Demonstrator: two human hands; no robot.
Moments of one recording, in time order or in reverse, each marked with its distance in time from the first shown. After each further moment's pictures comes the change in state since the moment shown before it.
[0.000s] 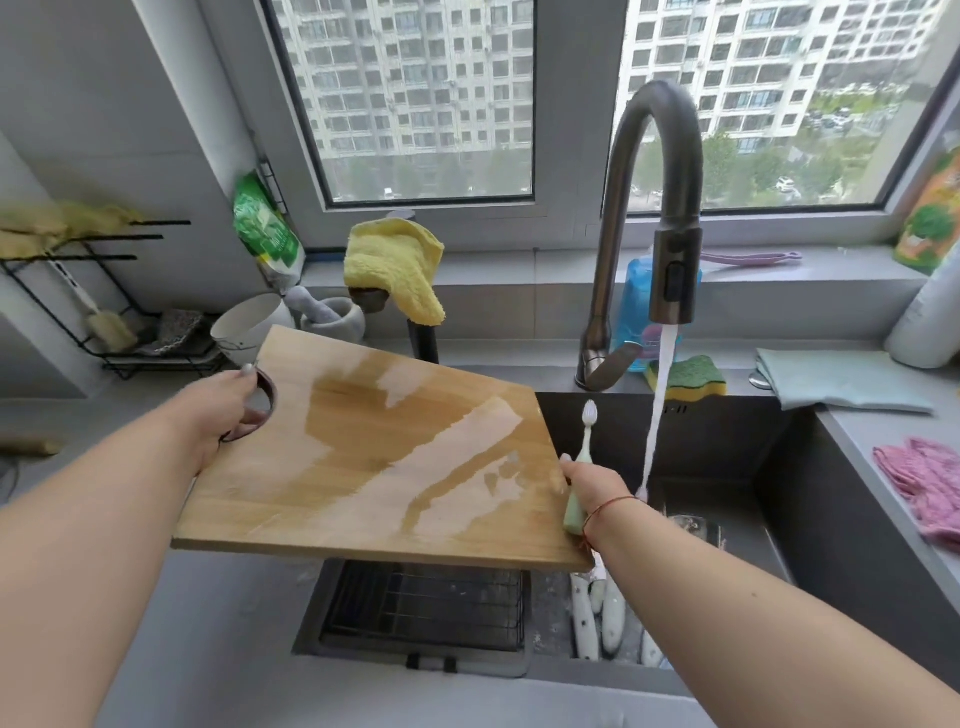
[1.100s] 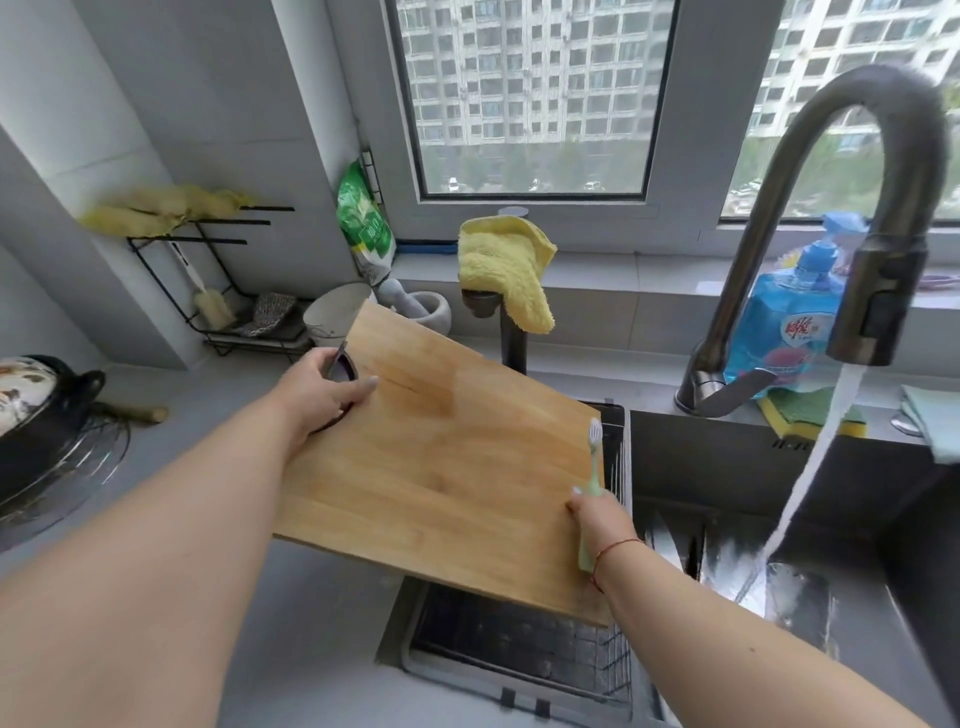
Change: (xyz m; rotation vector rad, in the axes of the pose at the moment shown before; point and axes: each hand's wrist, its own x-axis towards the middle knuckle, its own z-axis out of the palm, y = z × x) left_hand 0.027 -0.008 -0.019 0.119 -0.029 0.147; right_hand 0.002 0.007 0.098 -0.210 -0.072 -0.161
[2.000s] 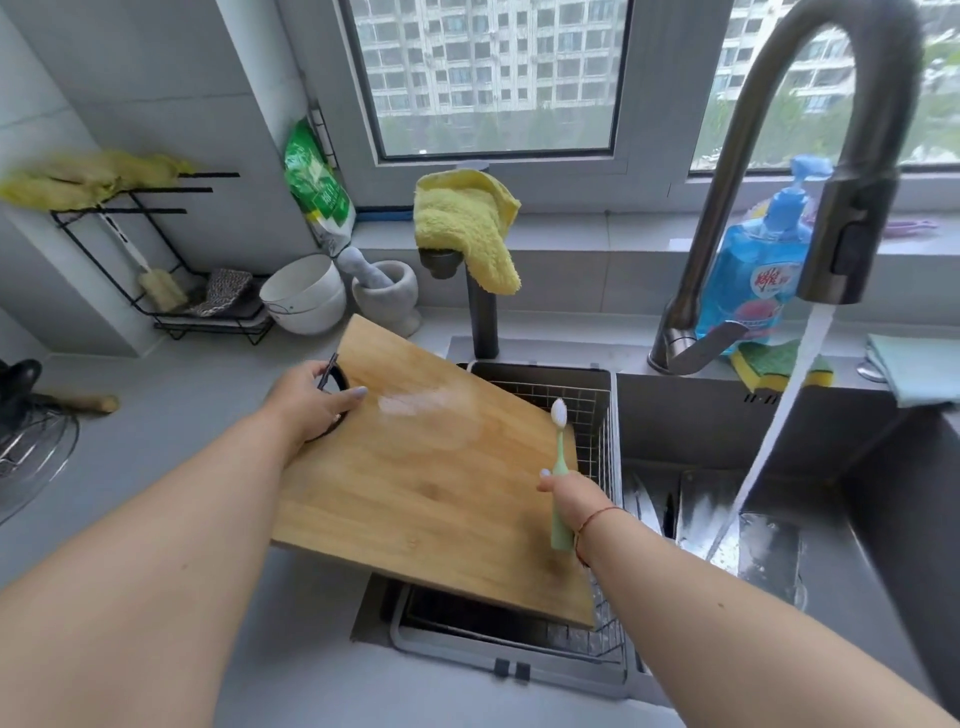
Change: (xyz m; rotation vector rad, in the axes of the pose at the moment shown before) left_hand 0.019 -0.045 0.029 0.243 -0.028 -0.063; right_hand -0.004 0.002 -0.004 -0.083 -0.169 0.136
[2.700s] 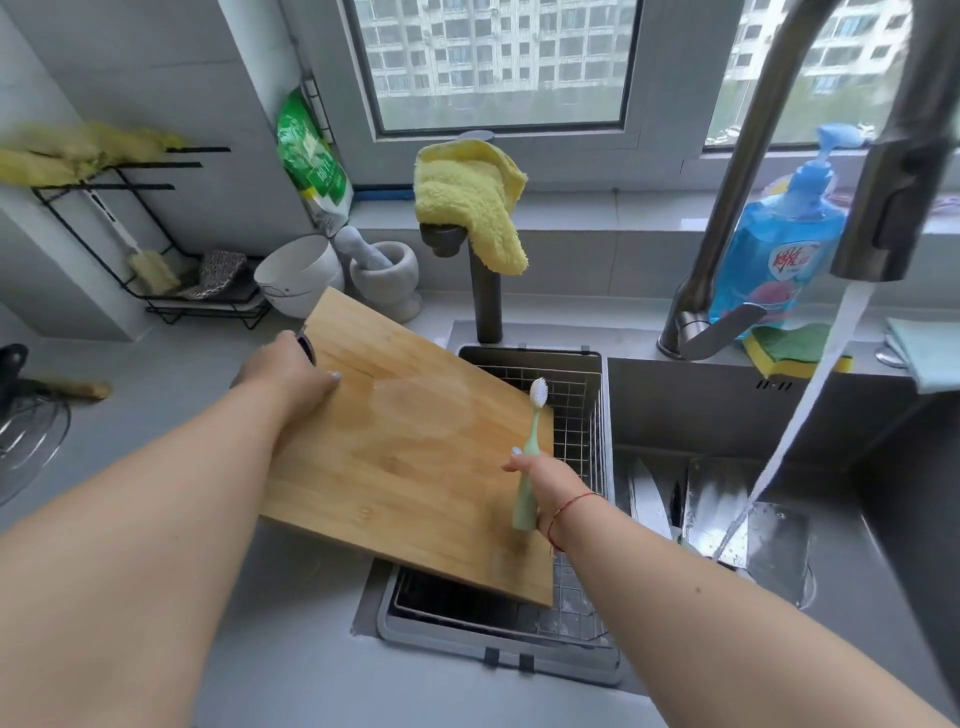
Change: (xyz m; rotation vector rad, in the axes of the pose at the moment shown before) left_hand 0.012 0.011 -0.010 0.628 0.179 -0.049; right_hand 0.001 -0.005 0.034 0.233 -0.149 -0.047
